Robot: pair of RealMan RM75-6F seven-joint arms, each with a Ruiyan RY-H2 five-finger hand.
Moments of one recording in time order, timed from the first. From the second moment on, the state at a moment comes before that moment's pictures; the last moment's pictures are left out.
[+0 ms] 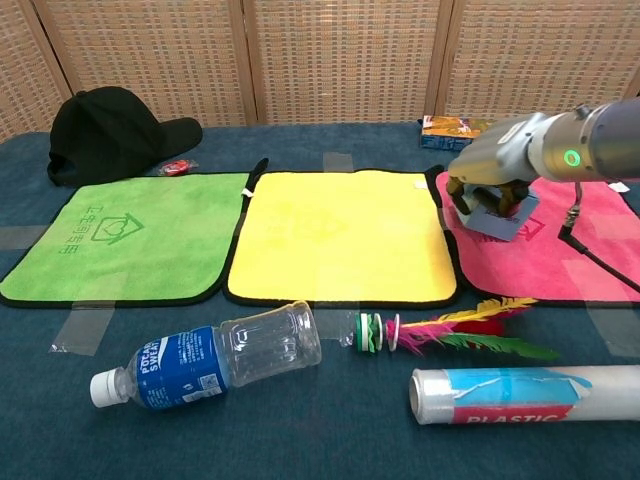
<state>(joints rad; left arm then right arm) -0.12 -1.03 -0.07 -1.82 1.32 1.40 0.16 1.25 -1.41 -0.12 -1.52 -0.35 0.85 -1.00</state>
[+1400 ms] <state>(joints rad) -0.08 -0.98 -0.03 -1.84 1.46 1.48 0.06 0.94 -1.13 -0.14 -1.79 -1.06 1.17 -0.62</state>
